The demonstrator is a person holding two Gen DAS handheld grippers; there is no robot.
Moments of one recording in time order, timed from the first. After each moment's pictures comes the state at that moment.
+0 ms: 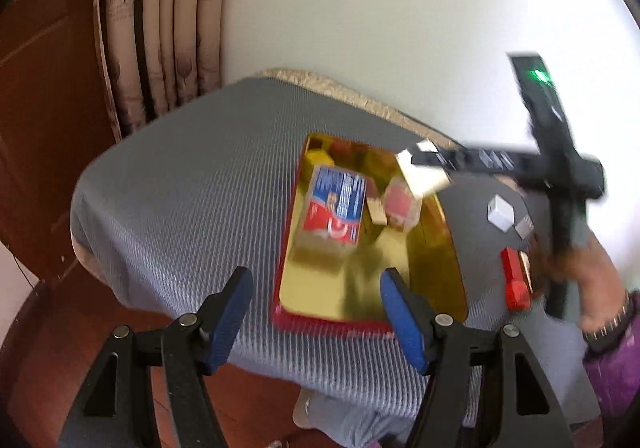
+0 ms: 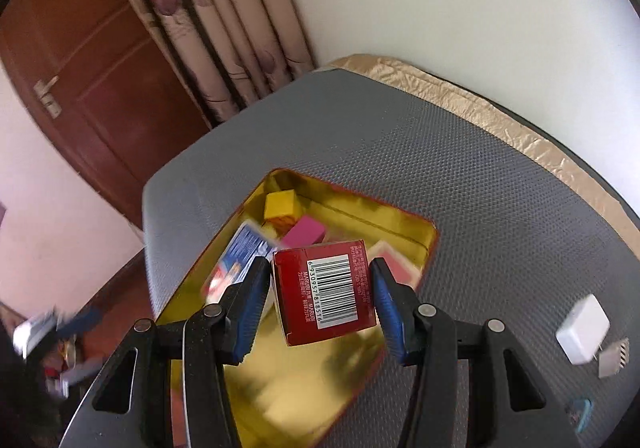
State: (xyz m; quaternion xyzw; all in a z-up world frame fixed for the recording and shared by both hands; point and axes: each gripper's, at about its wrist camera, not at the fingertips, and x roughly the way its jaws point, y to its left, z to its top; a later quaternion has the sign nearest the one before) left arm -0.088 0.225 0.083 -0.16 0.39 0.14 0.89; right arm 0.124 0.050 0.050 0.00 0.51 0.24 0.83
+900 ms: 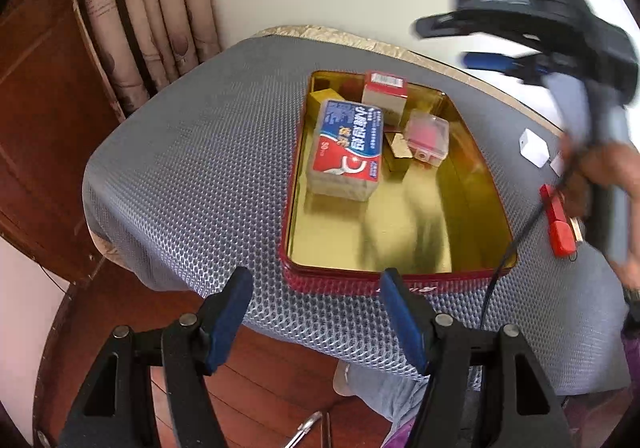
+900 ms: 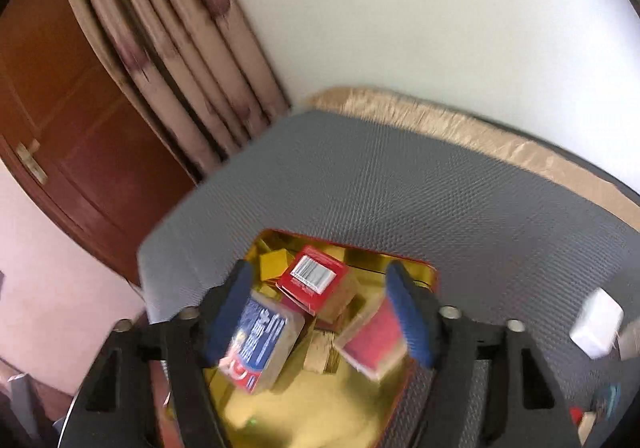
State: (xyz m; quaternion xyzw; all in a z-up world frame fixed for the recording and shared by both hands) left arm -0.079 0.200 0.044 -0.09 0.47 0.16 0.86; right arm 0.115 0.035 0.073 0.09 0.44 0.19 0.87
